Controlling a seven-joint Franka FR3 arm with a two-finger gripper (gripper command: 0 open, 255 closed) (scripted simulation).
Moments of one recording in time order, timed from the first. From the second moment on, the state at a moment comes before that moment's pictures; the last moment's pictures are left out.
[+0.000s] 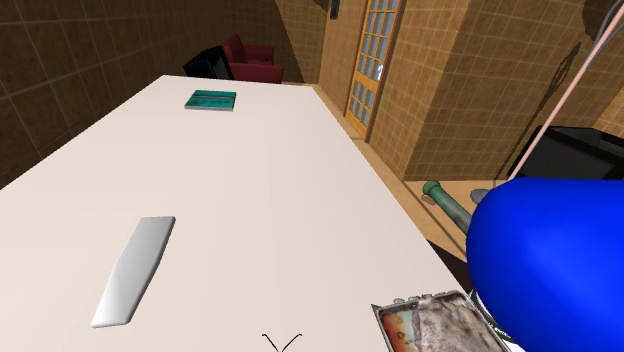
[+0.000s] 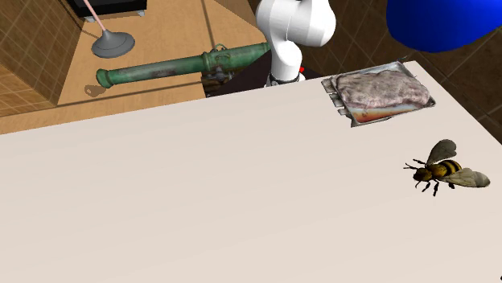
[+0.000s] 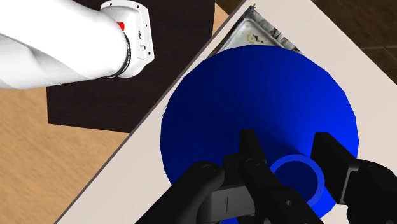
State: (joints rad) arm 0.24 -0.69 0.55 -1.62 0.49 0.97 0.87
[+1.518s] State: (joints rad) arm 0.30 -0.91 0.57 -2.06 0.54 1.20 0.77
